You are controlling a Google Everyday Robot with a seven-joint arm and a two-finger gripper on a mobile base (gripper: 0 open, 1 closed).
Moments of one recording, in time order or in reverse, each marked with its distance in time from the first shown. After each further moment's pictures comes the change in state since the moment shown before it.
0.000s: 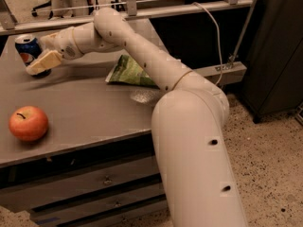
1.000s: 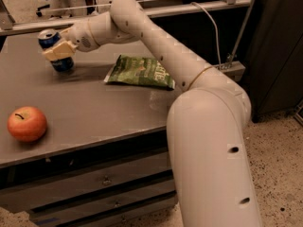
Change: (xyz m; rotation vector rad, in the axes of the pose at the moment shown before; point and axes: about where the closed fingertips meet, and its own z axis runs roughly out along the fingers) arm -0.008 0.004 -0.052 0.002 0.036 0.051
